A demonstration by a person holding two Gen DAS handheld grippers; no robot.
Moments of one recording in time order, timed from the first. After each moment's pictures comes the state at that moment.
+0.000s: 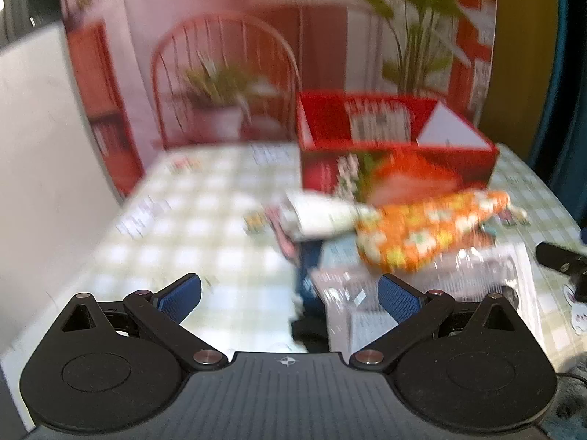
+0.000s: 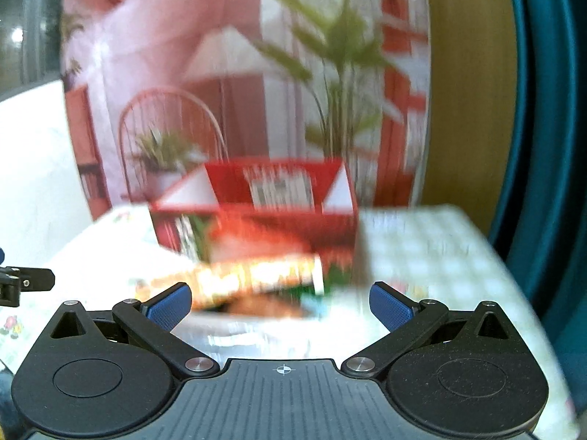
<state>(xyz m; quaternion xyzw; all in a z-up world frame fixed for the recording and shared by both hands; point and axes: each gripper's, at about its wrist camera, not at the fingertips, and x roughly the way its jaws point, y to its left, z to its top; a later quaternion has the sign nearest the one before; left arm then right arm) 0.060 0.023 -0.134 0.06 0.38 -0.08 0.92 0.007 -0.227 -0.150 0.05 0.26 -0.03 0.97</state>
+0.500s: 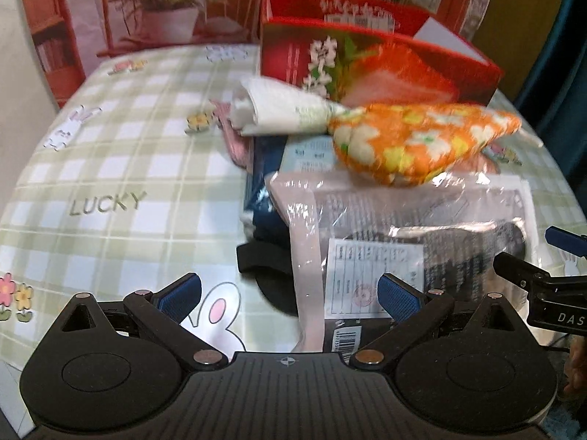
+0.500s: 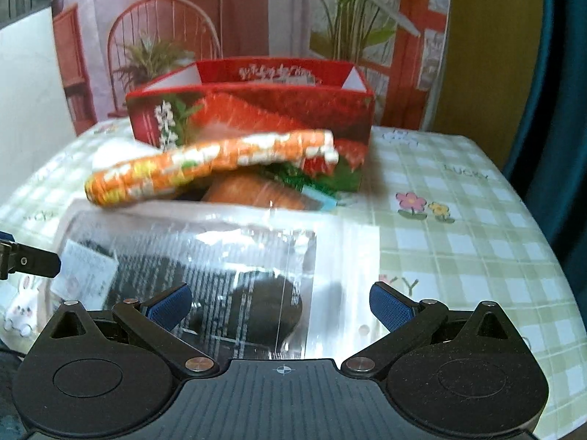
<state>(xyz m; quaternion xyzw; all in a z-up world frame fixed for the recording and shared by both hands) 0.092 0.017 -0.218 0.03 0.49 -0.13 0.86 0.036 -0.217 -0.229 0.02 0.37 -0.02 0.93</state>
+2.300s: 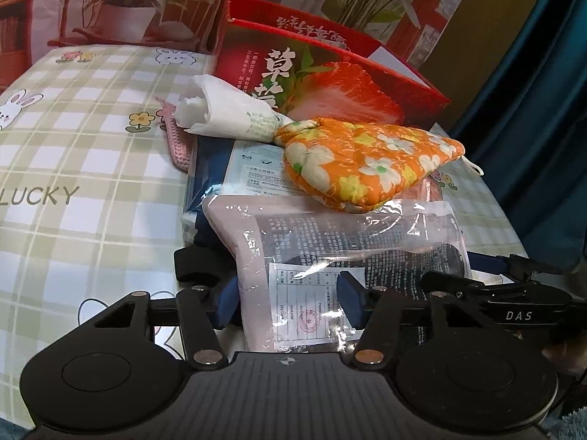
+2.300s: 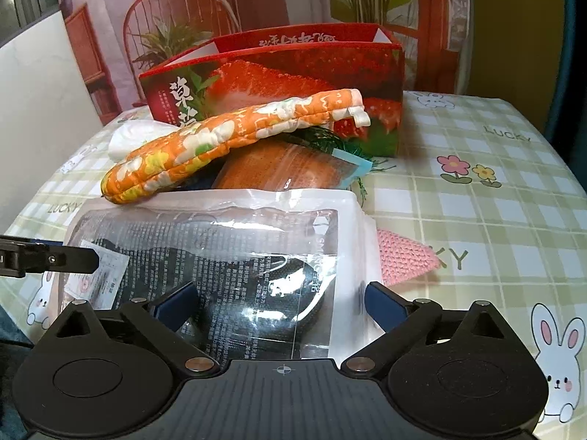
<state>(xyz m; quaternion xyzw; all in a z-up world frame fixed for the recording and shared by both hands) 0.100 0.028 -0.253 -0.06 0.44 -0.25 0.86 0.048 -0.226 -0.251 0.07 0.39 0.04 0.92</state>
